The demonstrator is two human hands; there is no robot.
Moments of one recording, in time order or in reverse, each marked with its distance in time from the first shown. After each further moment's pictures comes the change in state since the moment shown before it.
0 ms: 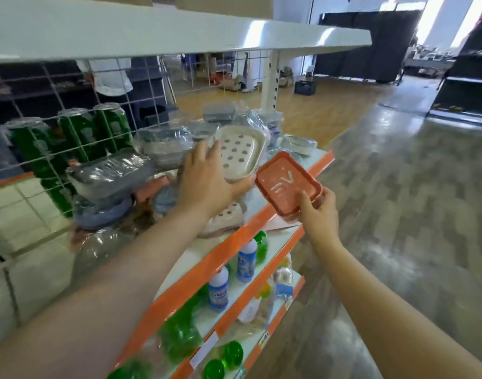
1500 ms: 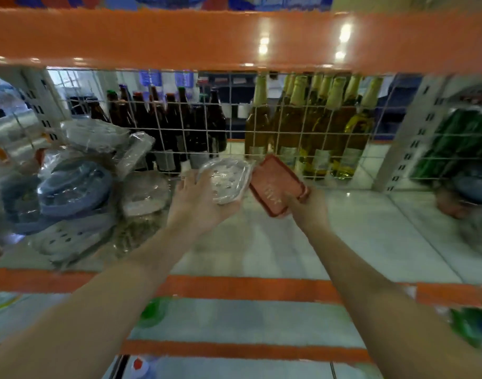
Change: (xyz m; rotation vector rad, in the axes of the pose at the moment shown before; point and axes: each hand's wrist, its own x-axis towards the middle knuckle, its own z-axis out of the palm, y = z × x) left_hand -0.484 -0.386 -0.387 0.286 0.216 -0.853; right_hand -0.562 -0.142 0.373 -0.104 -0.929 -0.249
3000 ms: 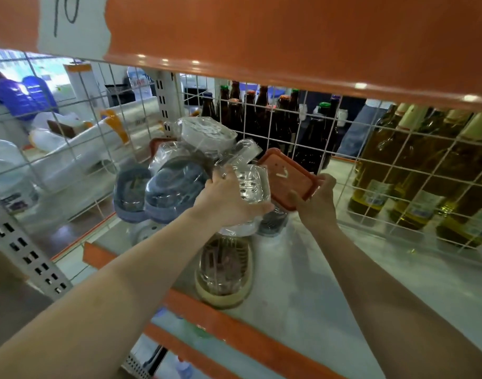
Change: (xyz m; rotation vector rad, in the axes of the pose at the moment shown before) left_hand 0.070 -0.114 -0.056 0.108 -0.140 -0.343; right_hand 0.052 -0.082 0.199 0.043 -0.316 -0.233
